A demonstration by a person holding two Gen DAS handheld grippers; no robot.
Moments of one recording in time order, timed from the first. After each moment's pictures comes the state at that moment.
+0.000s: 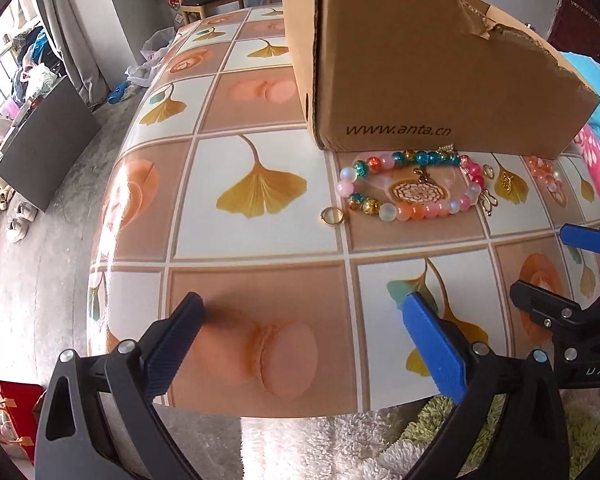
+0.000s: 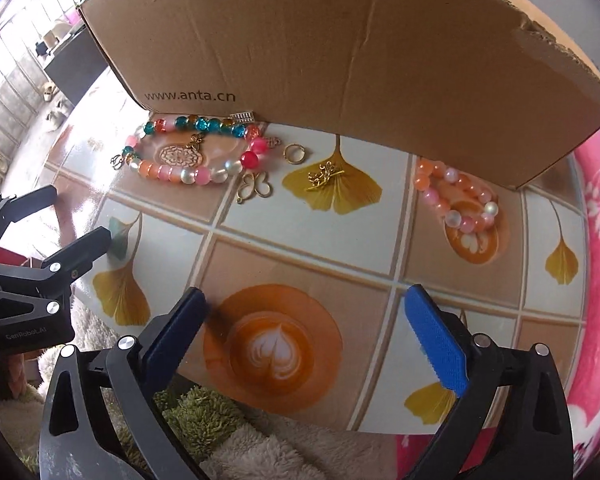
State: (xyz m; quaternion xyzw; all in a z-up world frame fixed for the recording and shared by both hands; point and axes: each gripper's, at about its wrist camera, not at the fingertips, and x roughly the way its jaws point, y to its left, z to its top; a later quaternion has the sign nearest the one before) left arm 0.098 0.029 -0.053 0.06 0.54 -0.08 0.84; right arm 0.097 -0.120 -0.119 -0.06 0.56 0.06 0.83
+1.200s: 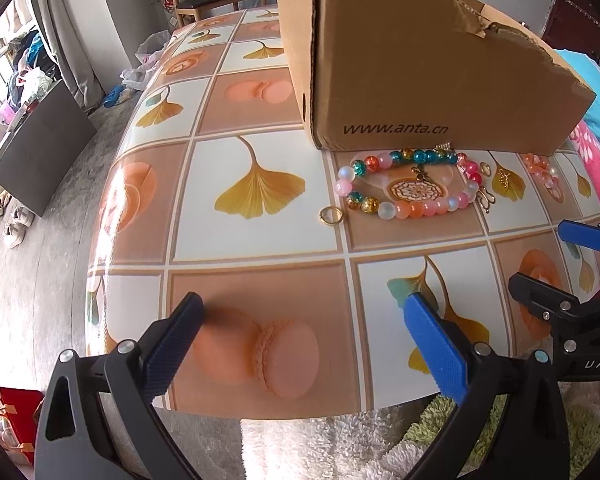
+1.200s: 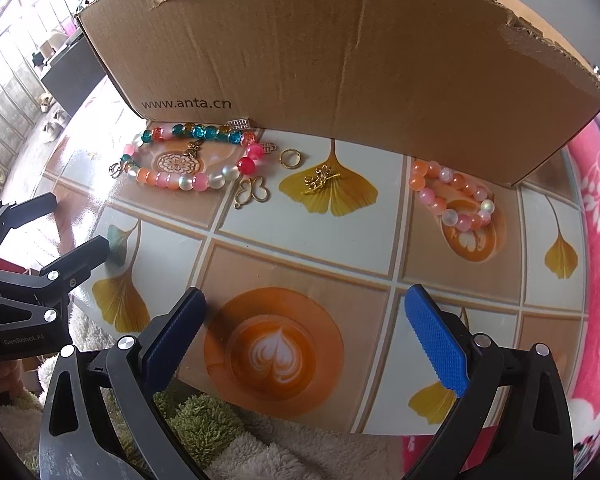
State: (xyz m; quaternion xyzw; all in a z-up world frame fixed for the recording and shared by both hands) left arm 0.097 0.029 -0.054 0.06 0.53 -0.09 0.84; right arm 0.084 -0.129 -0.124 -0.05 0.54 0.05 0.84
